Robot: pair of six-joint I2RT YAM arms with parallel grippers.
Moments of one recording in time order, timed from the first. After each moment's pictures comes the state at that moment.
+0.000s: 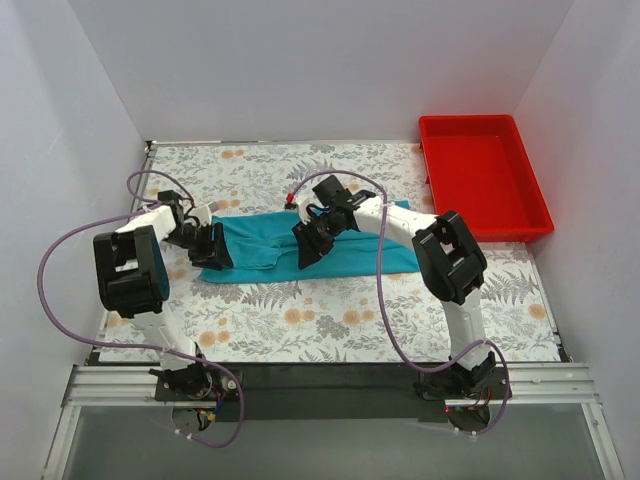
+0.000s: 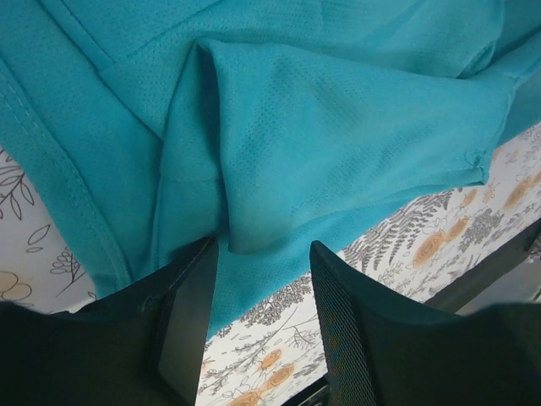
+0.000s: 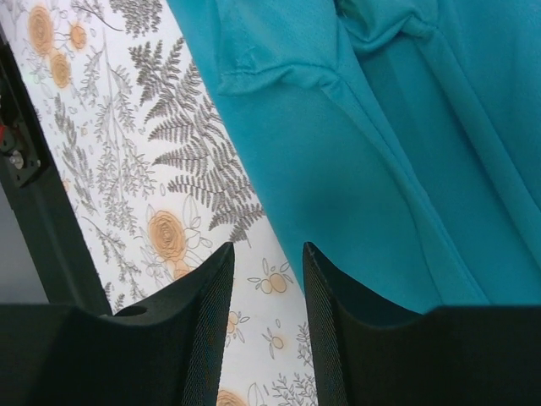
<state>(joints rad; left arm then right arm) 0.19 1.81 1.12 -0.78 0.58 0.20 0.72 2.07 1.56 -0.53 -0.69 -0.08</state>
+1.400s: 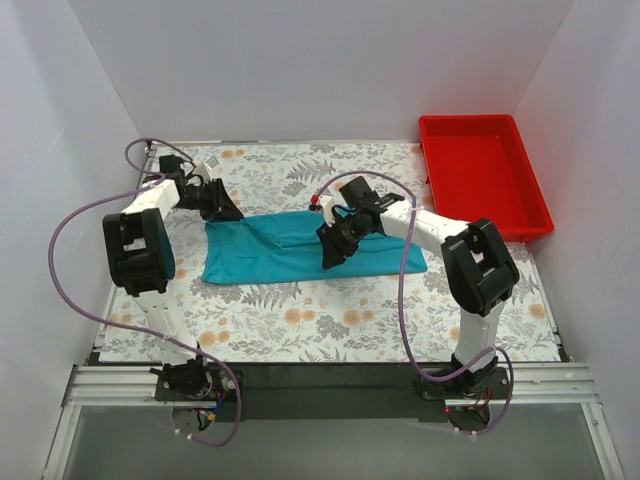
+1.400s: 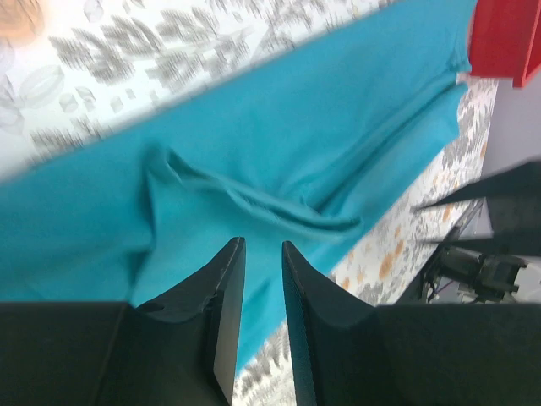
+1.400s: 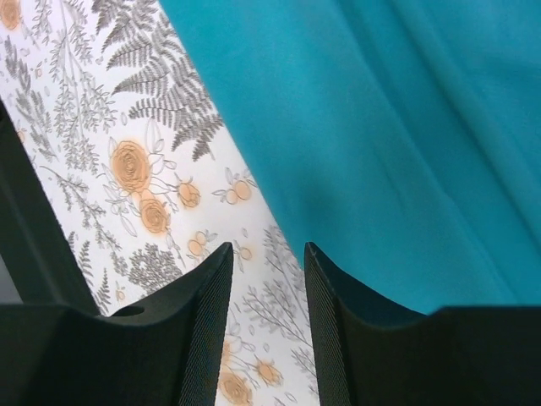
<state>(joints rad) 0.14 2.03 1.49 -0.65 0.86 -0.03 0.65 1.90 1.34 -0.53 -0.63 -0.18</state>
